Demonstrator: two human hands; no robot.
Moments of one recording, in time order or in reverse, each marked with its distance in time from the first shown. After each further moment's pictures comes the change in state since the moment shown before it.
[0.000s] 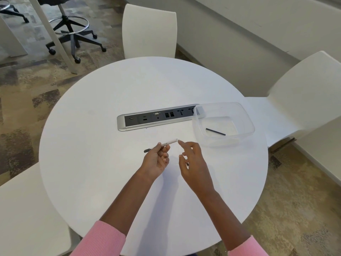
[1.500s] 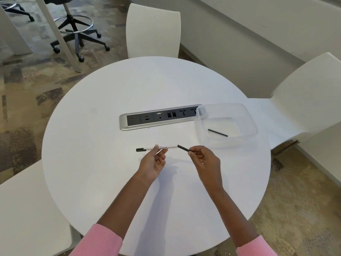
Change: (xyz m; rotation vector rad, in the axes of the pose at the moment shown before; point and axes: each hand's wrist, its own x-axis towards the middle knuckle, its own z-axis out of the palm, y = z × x) left_hand -0.001 0.001 -0.015 -0.003 0.098 0.046; right_hand 0.007 0.021 -0.009 0.327 0.129 0.318
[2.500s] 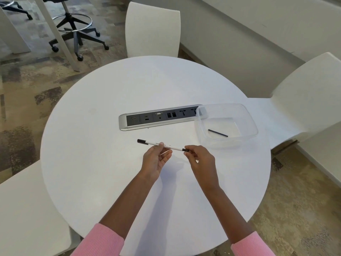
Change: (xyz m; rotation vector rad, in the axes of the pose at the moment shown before) left_hand -0.001 -0.002 0.009 0.065 -0.069 0.170; right_hand 0.003 -0.009 0.008 -0.171 -0.057 -0.130
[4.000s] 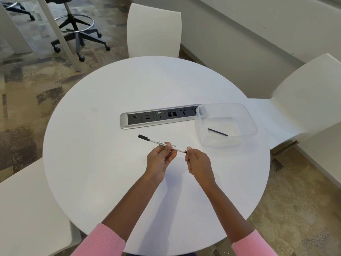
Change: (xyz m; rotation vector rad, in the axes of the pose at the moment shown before) left_hand -0.019 -0.010 0.006 0.025 -0.074 0.066; right_hand -0.004 -0.009 0.001 0.239 -0.144 0.408
